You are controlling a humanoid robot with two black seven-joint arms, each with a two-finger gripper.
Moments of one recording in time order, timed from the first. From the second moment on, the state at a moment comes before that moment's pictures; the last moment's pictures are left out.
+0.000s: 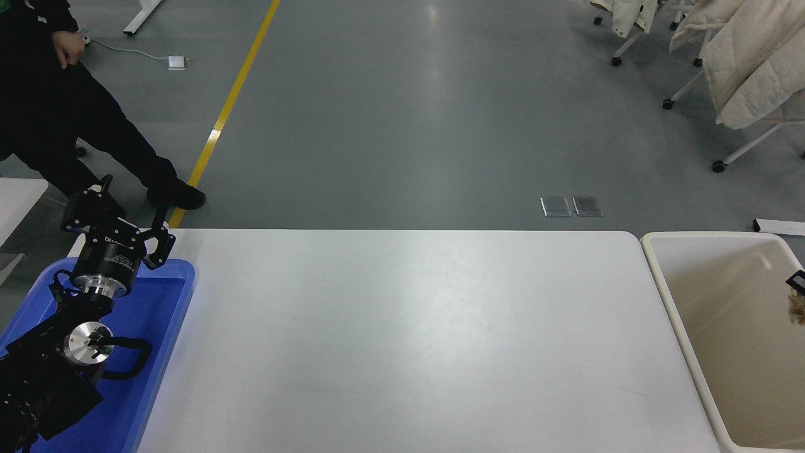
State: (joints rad) left arm -0.65 0.38 -0.67 -0.23 -0.08 -0.64 -0.64; right arm 0.74 -0.48 -0.26 -0.01 -0.46 0.02 0.15
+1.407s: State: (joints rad) left arm -0.65 0.38 -0.67 -0.23 -0.08 -0.64 -0.64; right arm 0.76 -0.69 0.03 0.39 -0.32 -0.08 0.07
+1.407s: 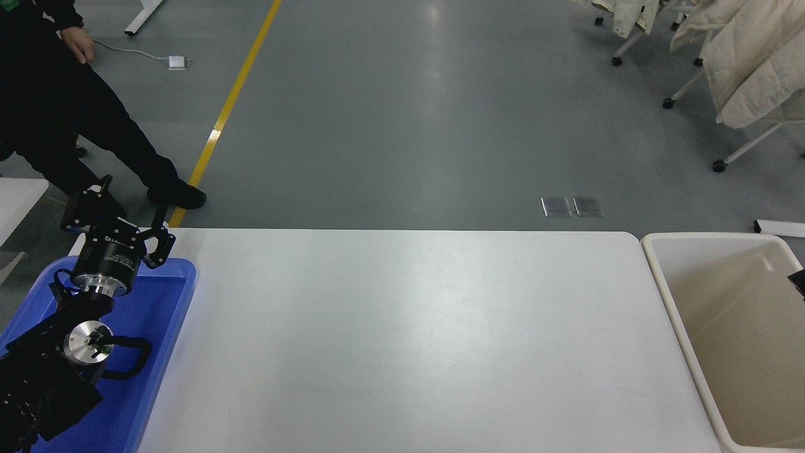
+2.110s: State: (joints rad) left arm -0.65 0.38 -0.67 -0.23 -0.08 -0.64 -0.64; right arm 0.65 -0.53 0.85 0.82 -0.33 -0.07 0.10
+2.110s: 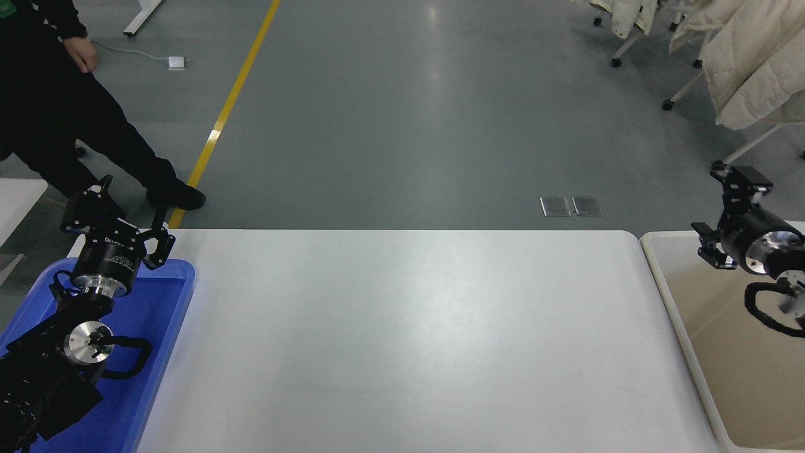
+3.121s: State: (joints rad) left arm -0.65 0.38 -0.67 -0.24 -0.08 -0.64 -0.64; right arm 0.64 -0.16 1.03 0.67 -0.33 -0.08 0.30
